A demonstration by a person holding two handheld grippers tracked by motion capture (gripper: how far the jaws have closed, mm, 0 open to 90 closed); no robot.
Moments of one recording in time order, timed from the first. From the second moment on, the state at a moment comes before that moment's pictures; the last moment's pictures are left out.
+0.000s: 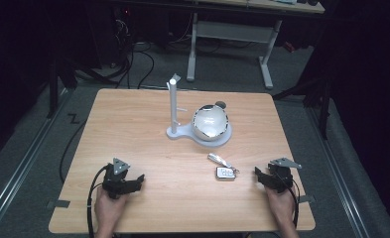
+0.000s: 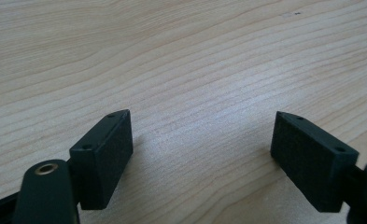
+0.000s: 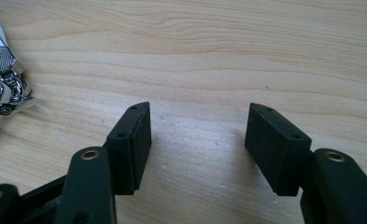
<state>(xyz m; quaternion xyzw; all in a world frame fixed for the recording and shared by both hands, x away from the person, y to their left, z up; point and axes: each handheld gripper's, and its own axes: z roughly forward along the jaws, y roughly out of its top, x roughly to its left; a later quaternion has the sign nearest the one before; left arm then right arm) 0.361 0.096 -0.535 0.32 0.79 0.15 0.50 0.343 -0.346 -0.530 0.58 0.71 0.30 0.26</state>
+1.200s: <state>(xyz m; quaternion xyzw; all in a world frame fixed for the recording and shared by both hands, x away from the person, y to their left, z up) 0.361 0.096 -0.535 0.32 0.79 0.15 0.50 0.328 -0.334 -0.518 0.54 0.74 0.35 0.22</state>
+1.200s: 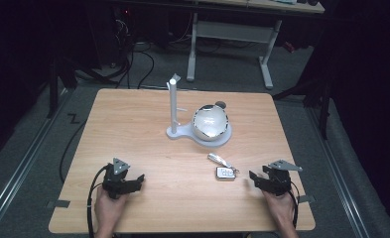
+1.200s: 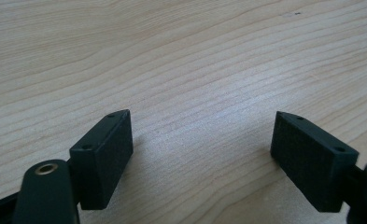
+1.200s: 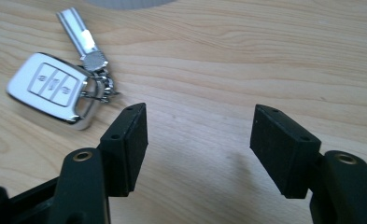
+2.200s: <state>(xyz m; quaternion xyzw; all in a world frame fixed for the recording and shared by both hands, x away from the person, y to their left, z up) 0.362 0.095 -0.535 0.32 0.79 0.15 0.50 0.343 -0.271 -0.510 0.44 0.79 0.39 0.16</state>
